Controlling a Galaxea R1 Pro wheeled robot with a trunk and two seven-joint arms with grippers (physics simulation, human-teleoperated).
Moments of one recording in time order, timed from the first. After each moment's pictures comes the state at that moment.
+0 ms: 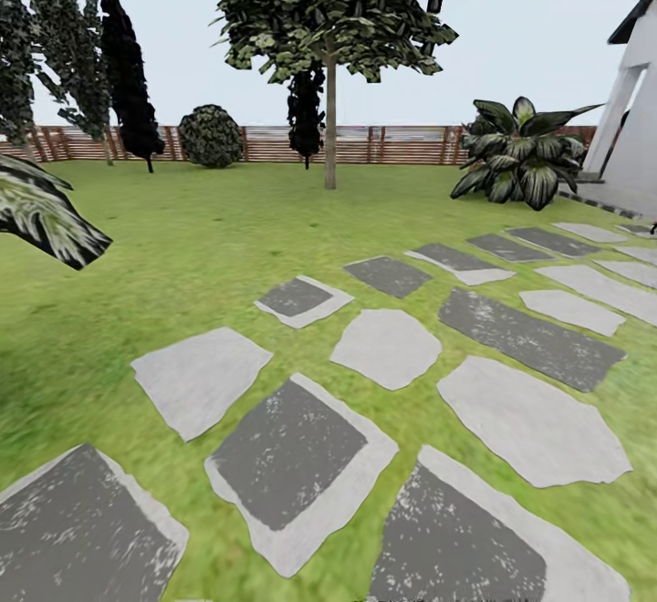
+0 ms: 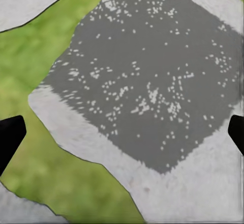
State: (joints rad) left arm -0.24 0.04 0.00 -0.28 0.00 -0.29 0.01; right arm -0.05 -0.05 -0.01 -0.53 0.00 -0.26 0.00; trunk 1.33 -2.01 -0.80
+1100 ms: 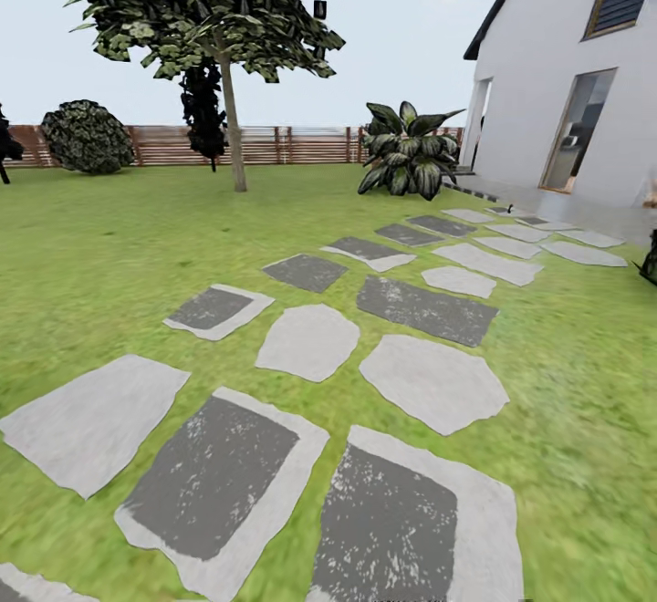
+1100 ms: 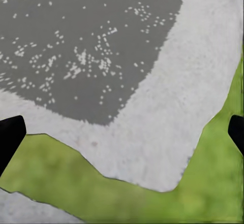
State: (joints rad) left arm -0.24 0.04 0.00 -0.28 0.00 -0.29 0.01; right arm -0.05 -0.05 -0.01 -0.53 0.00 -0.26 0.00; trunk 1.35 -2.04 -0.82
